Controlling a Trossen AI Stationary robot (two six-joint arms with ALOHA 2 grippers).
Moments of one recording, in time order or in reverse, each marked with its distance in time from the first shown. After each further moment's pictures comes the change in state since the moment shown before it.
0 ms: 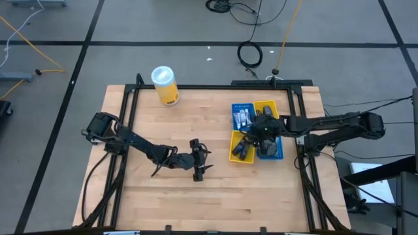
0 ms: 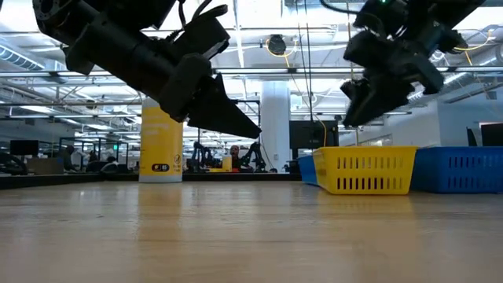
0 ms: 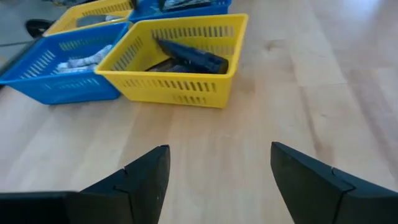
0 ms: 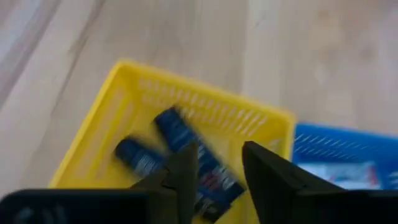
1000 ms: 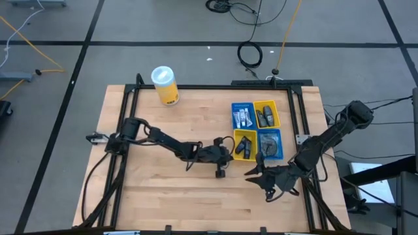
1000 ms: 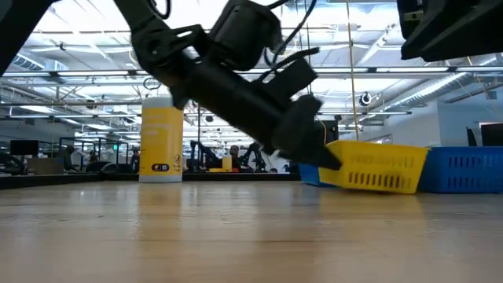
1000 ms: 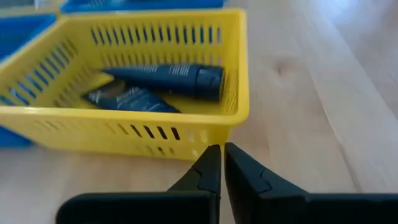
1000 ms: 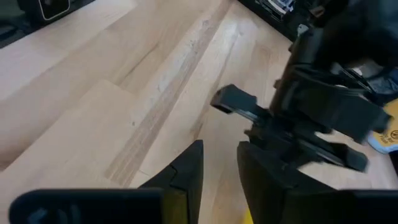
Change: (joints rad) left arm 0.147 0.356 0.374 -0.010 0.241 0.017; right arm 0.835 0.109 -0.001 0.302 0.680 0.139
